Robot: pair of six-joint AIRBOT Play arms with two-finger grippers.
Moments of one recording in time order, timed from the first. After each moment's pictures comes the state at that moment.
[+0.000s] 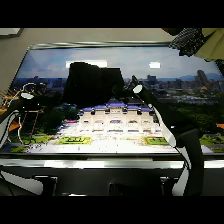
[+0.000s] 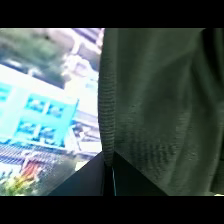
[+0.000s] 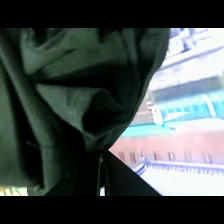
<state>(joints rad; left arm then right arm) 0.19 -1.75 1.23 0.65 -0.74 -1.28 0.34 -2.00 1.64 -0.68 0.65 1.75</state>
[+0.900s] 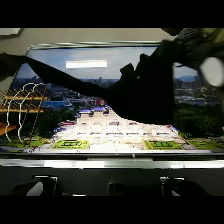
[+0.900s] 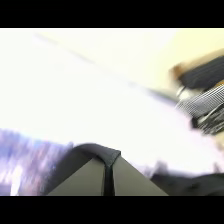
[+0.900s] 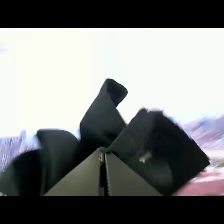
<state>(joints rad) 0.21 -0.91 1.23 0.65 -0.73 -1.29 0.34 -1.08 1.64 -1.92 1.02 2.09</state>
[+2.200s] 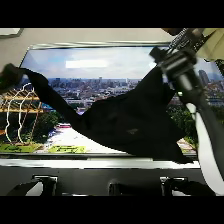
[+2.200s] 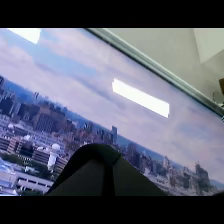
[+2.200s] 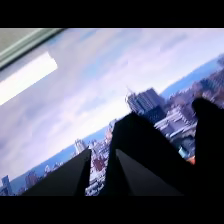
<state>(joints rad) 0.17 -1.00 1.10 0.90 -0.62 -1.54 0.34 -1.48 1.64 -2.11 0.90 2.74</state>
